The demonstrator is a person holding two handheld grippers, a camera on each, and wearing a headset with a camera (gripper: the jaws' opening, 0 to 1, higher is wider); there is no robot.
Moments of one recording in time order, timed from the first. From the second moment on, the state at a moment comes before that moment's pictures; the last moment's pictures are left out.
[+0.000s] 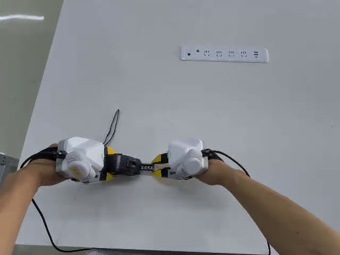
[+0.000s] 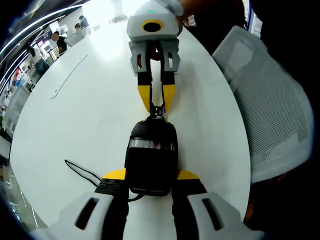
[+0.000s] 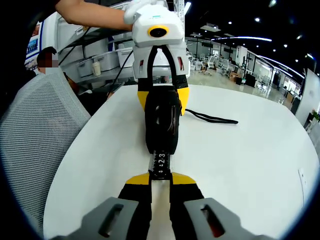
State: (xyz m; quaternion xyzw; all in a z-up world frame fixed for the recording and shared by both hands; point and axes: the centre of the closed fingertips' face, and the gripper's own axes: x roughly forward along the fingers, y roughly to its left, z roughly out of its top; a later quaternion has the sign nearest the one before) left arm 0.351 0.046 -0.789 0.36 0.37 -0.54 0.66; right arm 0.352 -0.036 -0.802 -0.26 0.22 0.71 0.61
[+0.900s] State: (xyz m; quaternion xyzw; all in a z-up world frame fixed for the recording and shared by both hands) left arm 0.353 0.047 -0.792 0.36 0.37 -0.54 0.67; right arm 0.355 -0.051 -0.803 -0.26 0.23 0.71 0.61
